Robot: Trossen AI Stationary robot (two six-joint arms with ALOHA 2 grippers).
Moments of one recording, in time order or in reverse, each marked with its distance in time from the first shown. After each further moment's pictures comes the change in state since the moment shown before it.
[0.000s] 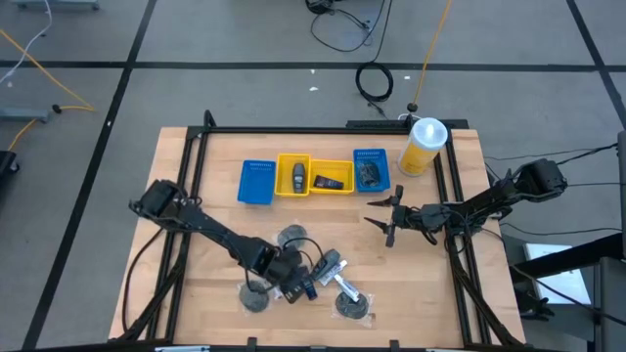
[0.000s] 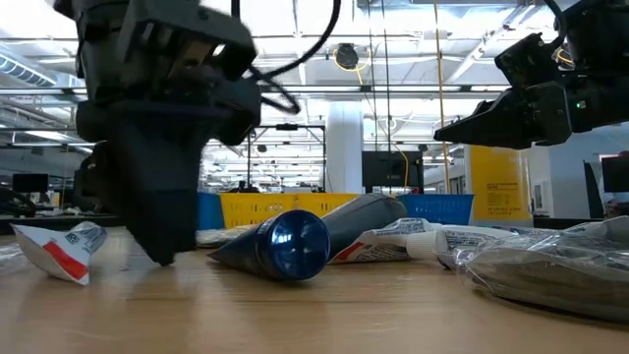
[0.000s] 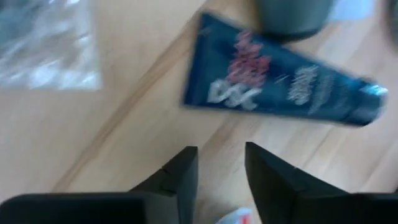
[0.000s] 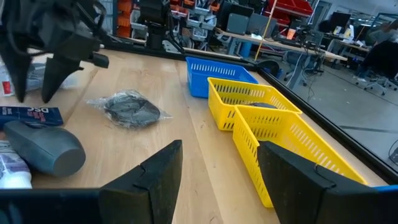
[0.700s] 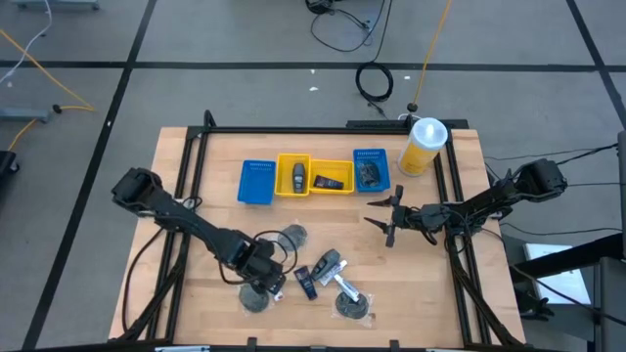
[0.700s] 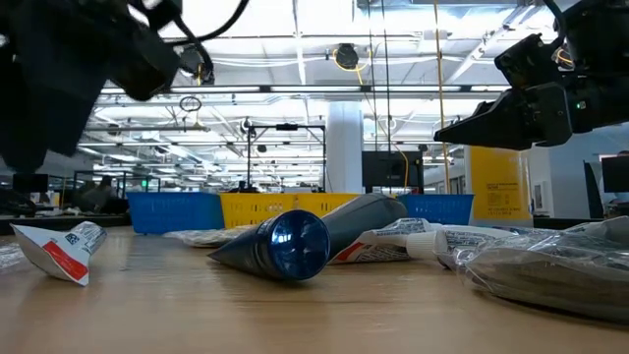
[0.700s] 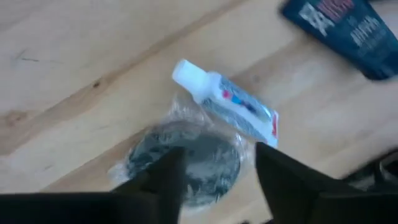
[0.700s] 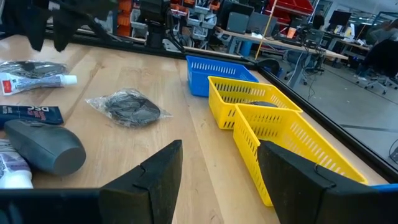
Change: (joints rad) left arm -0.051 -0.214 -0.023 -0.330 0.078 -0.429; right arm 0.000 0.000 0.000 -0.004 0.000 0.003
